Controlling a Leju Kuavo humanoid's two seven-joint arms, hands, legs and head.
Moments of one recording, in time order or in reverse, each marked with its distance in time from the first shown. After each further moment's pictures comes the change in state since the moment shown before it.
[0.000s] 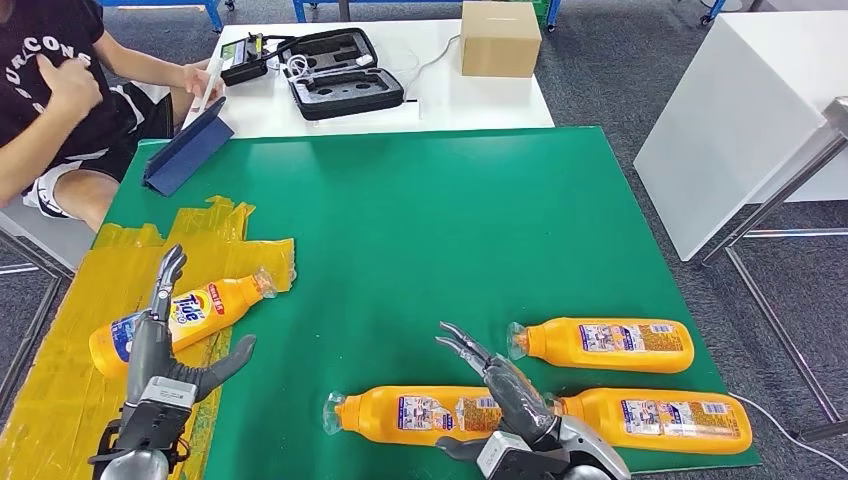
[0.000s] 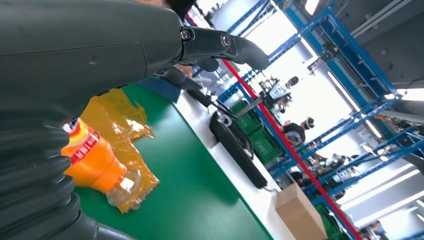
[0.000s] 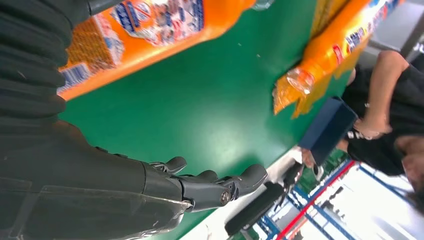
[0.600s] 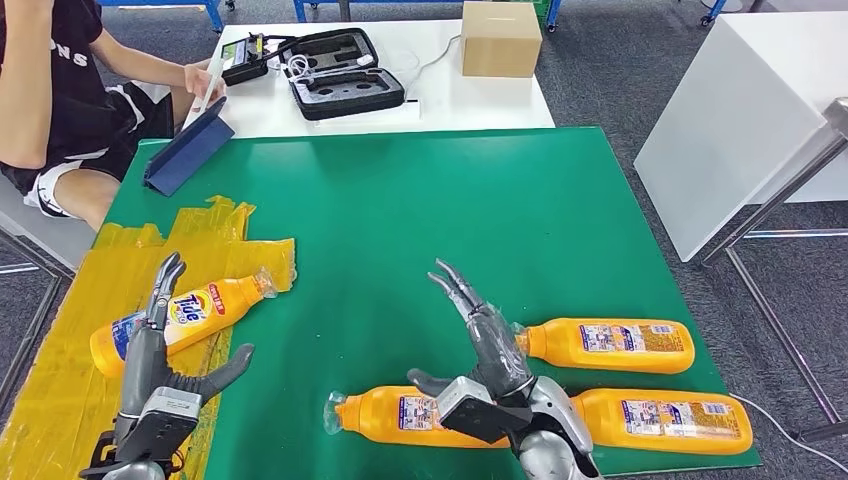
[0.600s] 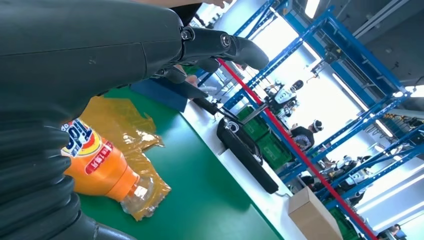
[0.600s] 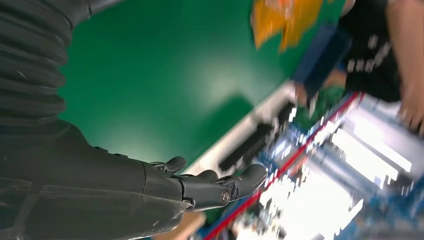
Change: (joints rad) left arm 0.046 0.008 -0.003 -0.050 -0.057 0.026 0.021; right arm -0.102 0.176 -0.014 0.029 0.123 -0.143 0.067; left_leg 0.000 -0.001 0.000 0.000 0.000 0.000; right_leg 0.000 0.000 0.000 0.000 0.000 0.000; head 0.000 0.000
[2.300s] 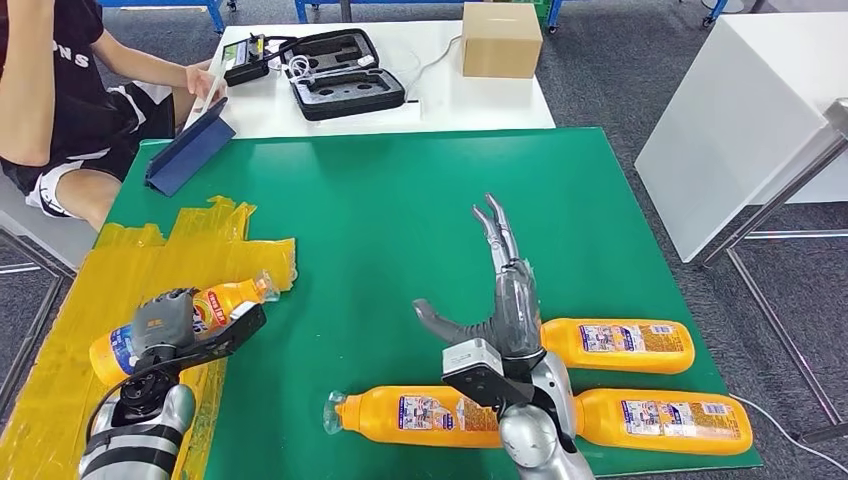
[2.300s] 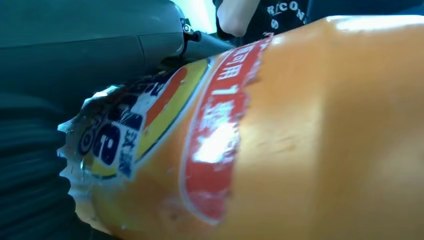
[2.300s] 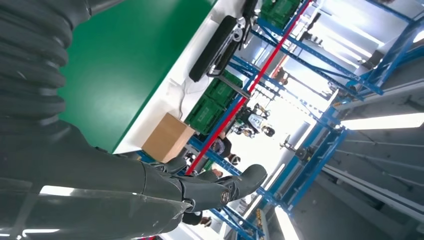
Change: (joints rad) left arm -0.429 0.105 0.092 0.741 -0.971 0.059 0.702; right arm -0.093 0.141 -0.029 -0.026 0.063 -0.312 0.007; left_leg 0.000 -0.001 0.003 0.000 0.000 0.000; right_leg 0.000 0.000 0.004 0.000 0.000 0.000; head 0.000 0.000
